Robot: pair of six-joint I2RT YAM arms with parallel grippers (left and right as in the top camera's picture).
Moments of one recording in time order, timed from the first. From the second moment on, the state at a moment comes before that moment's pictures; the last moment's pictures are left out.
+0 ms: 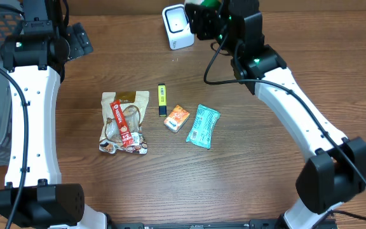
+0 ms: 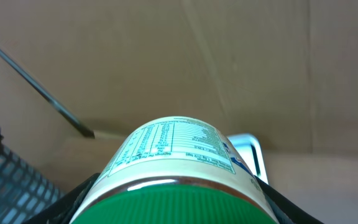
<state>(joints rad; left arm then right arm) 0.06 1.72 1.89 -1.08 -0.28 -0.32 0.39 1.83 1.59 0.01 -0.11 0.41</state>
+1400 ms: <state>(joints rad) 0.06 1.72 1.89 -1.08 -0.28 -0.32 0.39 2.47 2.09 0.33 0.00 0.13</state>
